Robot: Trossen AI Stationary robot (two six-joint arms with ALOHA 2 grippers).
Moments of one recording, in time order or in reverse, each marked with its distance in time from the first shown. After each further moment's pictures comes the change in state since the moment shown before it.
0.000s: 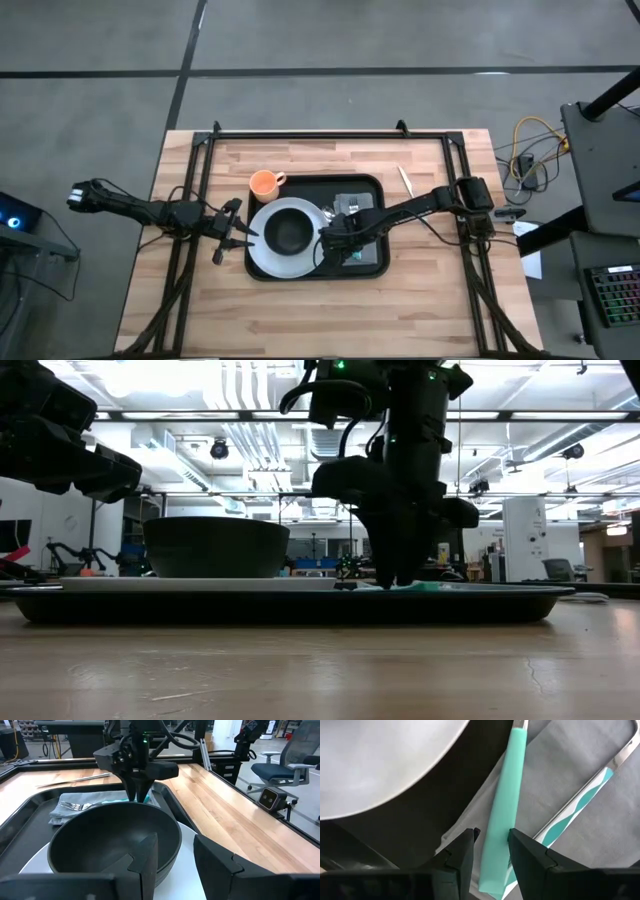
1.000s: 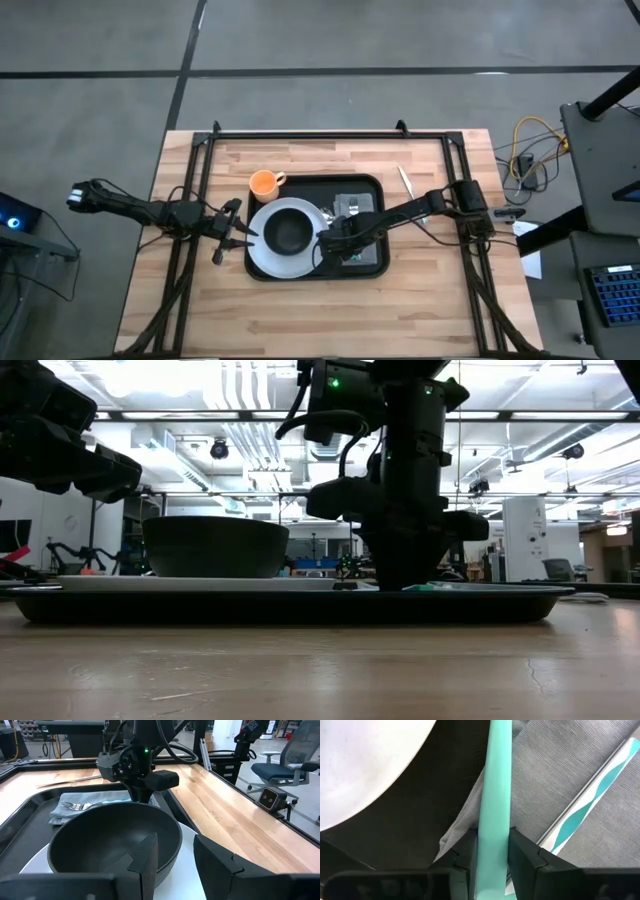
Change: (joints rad) left arm 0.000 0.000 0.000 0.000 0.000 0.000; right arm 0.011 0.069 0.005 0.014 -0.038 0.123
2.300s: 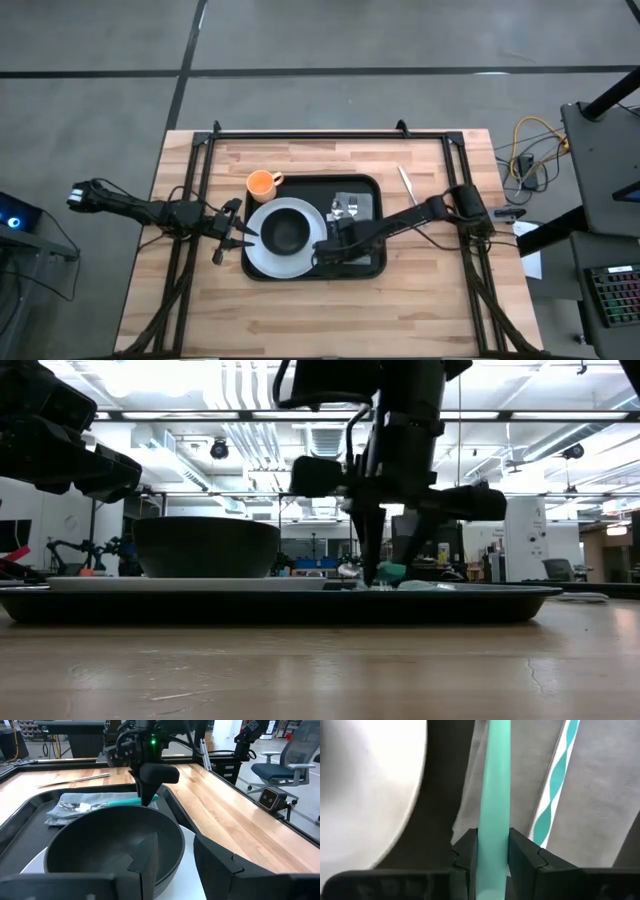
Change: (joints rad) left arm 0.000 0.000 0.000 0.000 0.000 0.000; right arm 0.056 0.005 0.108 -0.077 0.126 0.464
